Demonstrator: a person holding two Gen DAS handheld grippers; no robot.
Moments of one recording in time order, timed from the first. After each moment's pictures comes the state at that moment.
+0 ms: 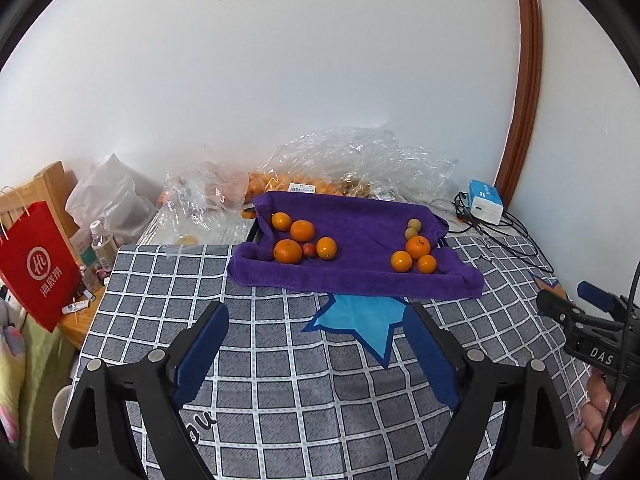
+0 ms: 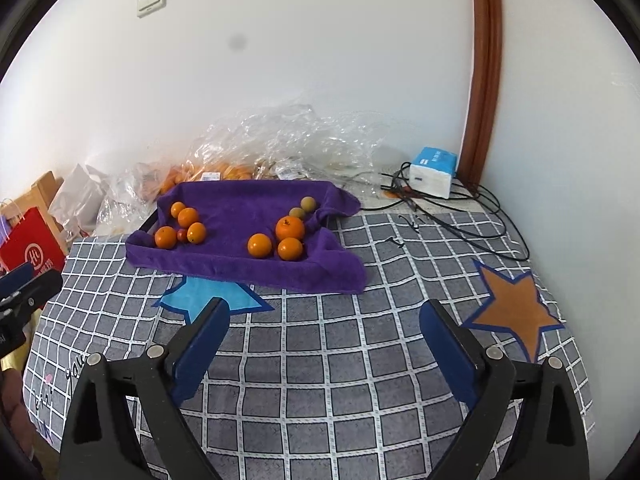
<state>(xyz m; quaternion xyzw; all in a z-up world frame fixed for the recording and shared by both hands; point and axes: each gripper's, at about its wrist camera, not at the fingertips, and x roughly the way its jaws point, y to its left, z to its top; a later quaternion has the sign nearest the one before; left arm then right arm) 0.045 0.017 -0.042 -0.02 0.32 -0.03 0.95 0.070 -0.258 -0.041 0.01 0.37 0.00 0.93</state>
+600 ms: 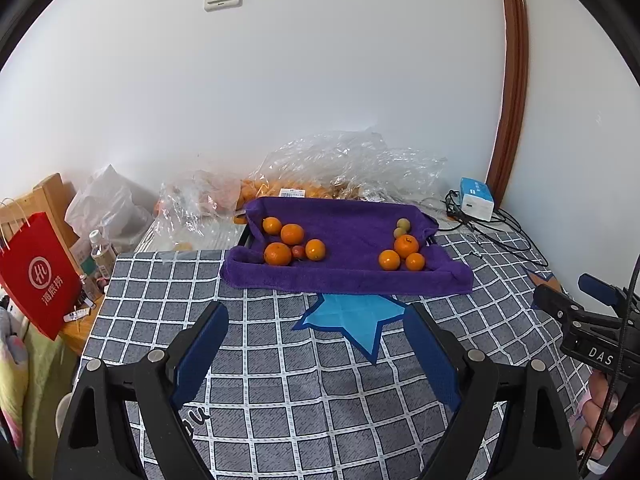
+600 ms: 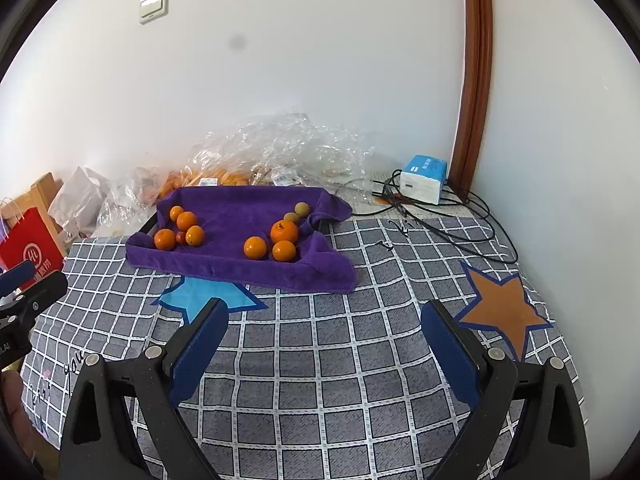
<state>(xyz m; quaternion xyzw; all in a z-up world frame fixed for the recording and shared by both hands) 0.031 0.003 -0.040 0.00 0.30 -0.04 0.95 0.056 -0.261 -0.034 0.00 0.36 0.00 0.93</state>
